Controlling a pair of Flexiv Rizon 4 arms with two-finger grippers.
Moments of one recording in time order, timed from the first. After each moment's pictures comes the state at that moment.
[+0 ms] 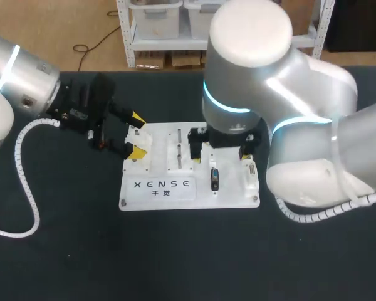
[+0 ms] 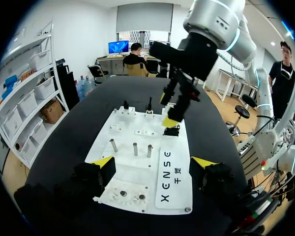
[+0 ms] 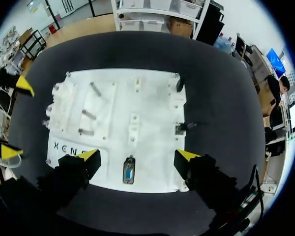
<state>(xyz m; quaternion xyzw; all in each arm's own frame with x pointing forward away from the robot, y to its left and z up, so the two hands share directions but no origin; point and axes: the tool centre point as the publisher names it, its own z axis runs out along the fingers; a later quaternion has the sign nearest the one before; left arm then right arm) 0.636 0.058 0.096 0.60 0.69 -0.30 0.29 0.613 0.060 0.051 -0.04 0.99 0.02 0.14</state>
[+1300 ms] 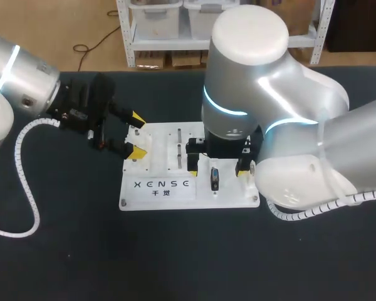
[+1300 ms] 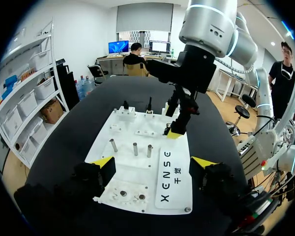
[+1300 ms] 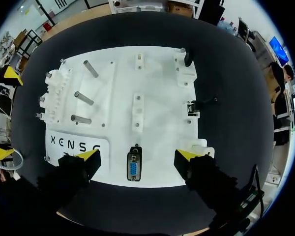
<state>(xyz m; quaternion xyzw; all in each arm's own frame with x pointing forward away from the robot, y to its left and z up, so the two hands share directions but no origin) 0.636 0.058 0.096 0.60 0.69 -0.30 0.29 0.602 0.064 0.026 -0.01 1.00 0.04 0.08</state>
